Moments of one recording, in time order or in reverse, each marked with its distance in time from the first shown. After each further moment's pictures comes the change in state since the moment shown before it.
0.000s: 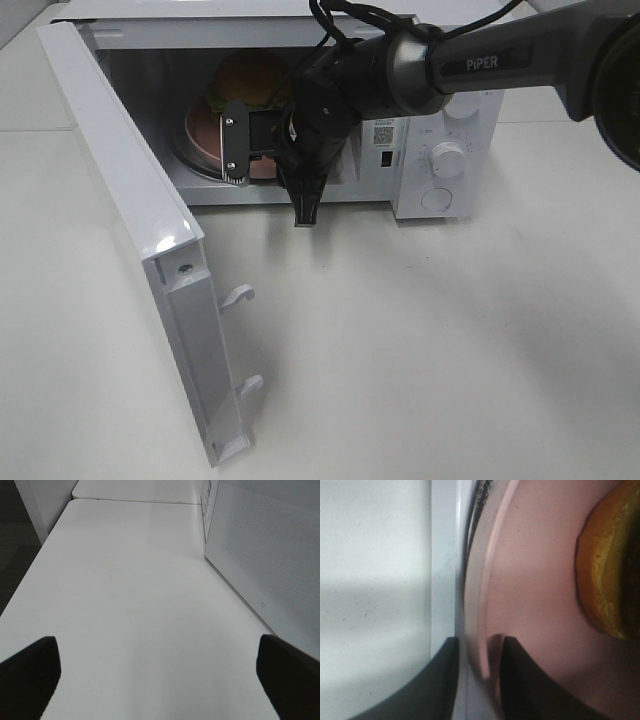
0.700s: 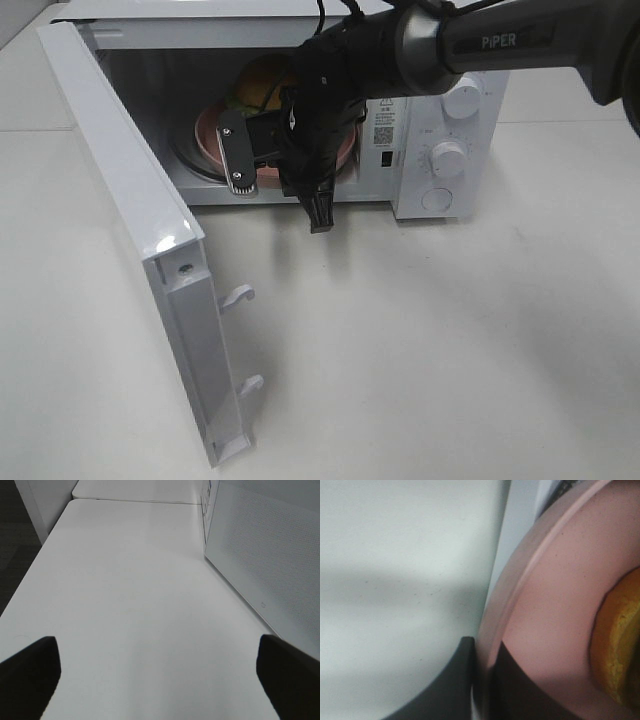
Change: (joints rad) left arm 0.000 0.000 0.000 0.000 0.000 0.000; right arm 0.000 -0.045 -0.005 0.201 0.173 -0.347
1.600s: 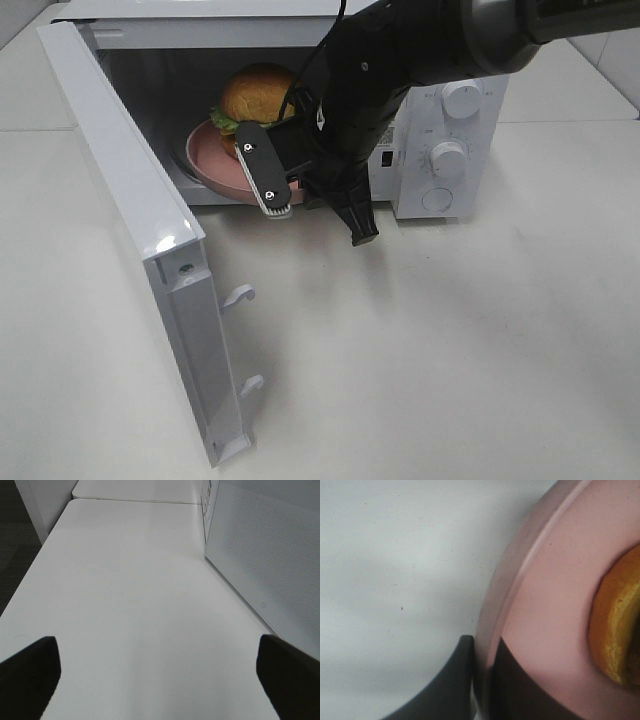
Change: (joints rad) left arm 0.000 0.000 0.000 0.000 0.000 0.000; right arm 0.013 -0.227 0.269 -0.010 -0.024 -0.133
